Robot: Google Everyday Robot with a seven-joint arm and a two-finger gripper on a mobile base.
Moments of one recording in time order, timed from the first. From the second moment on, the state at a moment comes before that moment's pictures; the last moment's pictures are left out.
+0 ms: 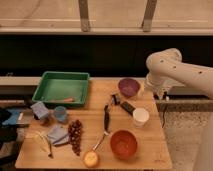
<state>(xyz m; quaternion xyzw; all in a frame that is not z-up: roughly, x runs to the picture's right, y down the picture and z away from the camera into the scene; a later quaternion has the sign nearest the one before) 0.252 0.039 0.754 -0.17 0.23 0.73 0.62</state>
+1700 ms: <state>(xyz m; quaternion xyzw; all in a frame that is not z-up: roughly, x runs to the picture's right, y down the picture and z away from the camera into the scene) 0.253 0.040 0.754 -0.17 0.23 0.73 0.62</state>
